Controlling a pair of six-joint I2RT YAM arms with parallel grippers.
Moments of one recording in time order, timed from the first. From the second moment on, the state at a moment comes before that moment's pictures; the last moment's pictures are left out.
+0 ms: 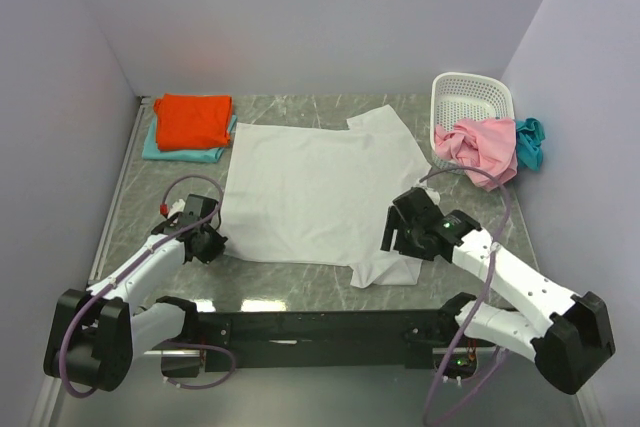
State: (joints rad) left arm -0.23 1.08 0.48 -0.54 -0.18 -1.04; right arm 0.61 1.00 0.71 -0.82 0.19 0.79
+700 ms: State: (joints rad) left arm -0.23 1.08 0.47 -0.54 -0.18 -1.04; right arm 0.54 1.10 0.55 -0.70 0.08 0.69
